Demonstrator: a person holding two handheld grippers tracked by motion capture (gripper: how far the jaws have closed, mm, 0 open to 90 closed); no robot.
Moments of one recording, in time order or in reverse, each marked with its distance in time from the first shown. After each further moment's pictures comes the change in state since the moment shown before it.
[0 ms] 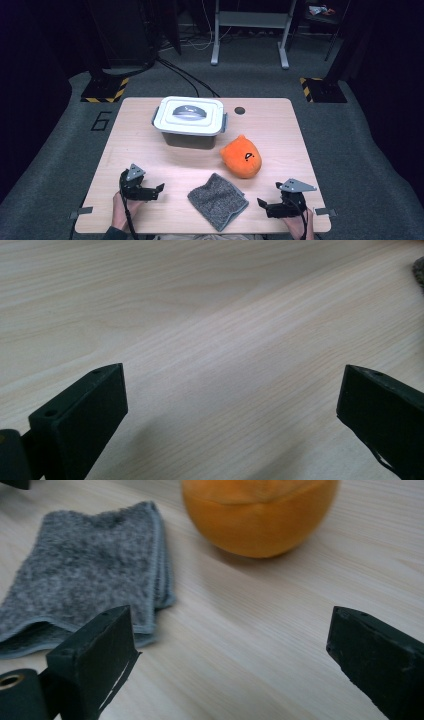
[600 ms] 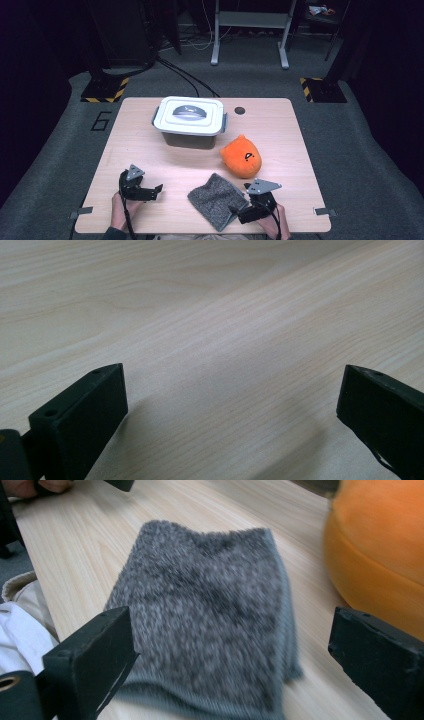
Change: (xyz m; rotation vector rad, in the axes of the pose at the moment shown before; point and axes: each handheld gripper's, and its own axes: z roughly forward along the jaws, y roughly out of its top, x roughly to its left) left arm 0.004 -0.004 0.005 0.043 0.010 -0.005; right arm 0.060 0.032 0.047 0.042 0.175 -0.163
